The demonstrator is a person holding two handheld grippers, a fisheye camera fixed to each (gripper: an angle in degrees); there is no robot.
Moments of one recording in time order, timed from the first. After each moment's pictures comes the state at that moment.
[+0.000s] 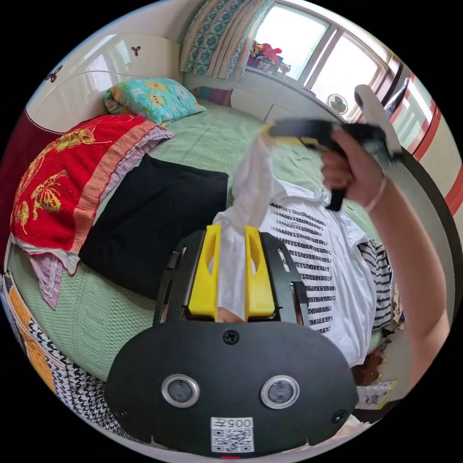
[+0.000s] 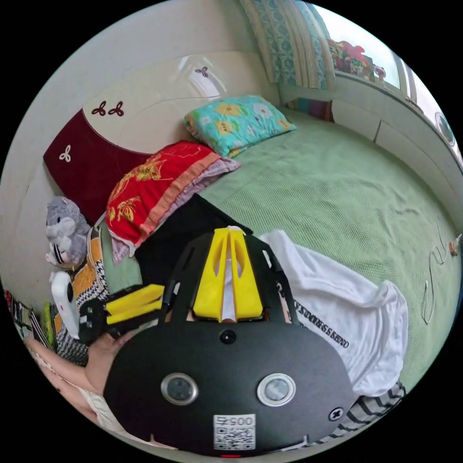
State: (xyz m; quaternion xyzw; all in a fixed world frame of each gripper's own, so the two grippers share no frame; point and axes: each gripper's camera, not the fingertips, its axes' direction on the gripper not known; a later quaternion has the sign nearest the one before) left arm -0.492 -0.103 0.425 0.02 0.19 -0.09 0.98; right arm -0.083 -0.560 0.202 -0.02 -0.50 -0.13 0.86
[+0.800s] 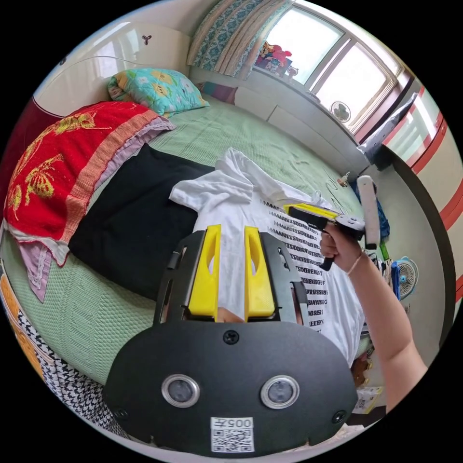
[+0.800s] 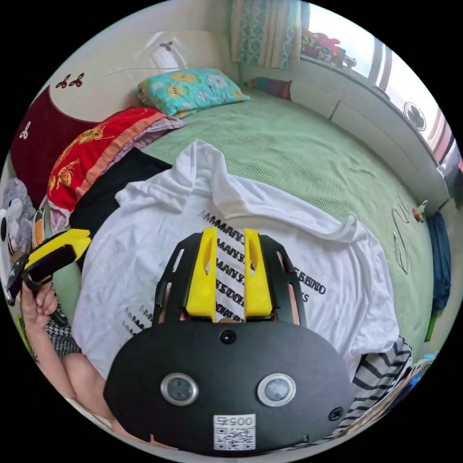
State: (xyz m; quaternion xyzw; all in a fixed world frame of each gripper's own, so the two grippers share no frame) left arm -0.528 -0.106 0.424 0.02 0.22 -0.12 0.97; right arm -0.114 -0.419 0.286 -0.07 -0.32 -0.13 0.94
